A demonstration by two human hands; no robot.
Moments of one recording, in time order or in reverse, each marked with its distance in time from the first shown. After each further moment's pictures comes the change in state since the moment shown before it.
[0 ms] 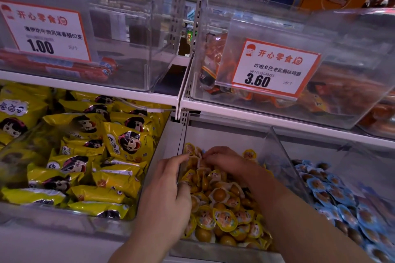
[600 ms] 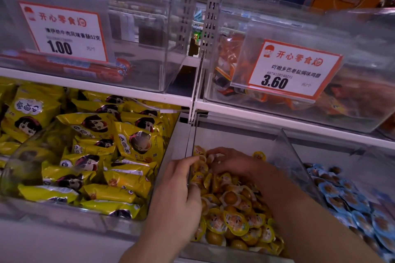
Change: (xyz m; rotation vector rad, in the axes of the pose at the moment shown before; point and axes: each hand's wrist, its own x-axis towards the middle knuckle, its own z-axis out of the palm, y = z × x) left_hand -0.001 -0.003 -0.002 -0.026 -0.002 0.033; right_hand 0.018 0.013 -0.003 0.050 -0.215 -0.041
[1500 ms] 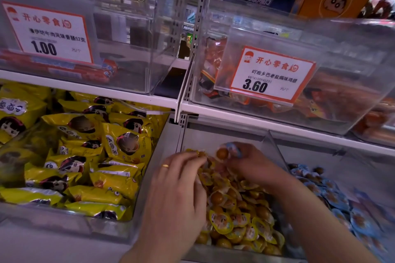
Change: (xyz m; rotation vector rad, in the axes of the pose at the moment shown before) left_hand -0.006 0.021 0.007 0.252 0.143 0.350; right_hand -0.107 -0.043 -0.017 -0.136 0.287 -0.154
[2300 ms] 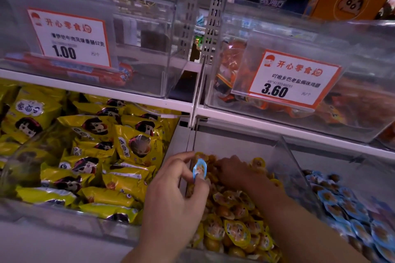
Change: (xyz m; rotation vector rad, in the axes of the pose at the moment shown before) left_hand 0.005 -0.012 -0.008 -0.369 0.171 -0.284; right_hand 0.086 0.057 0.064 -0.813 -0.185 0.048
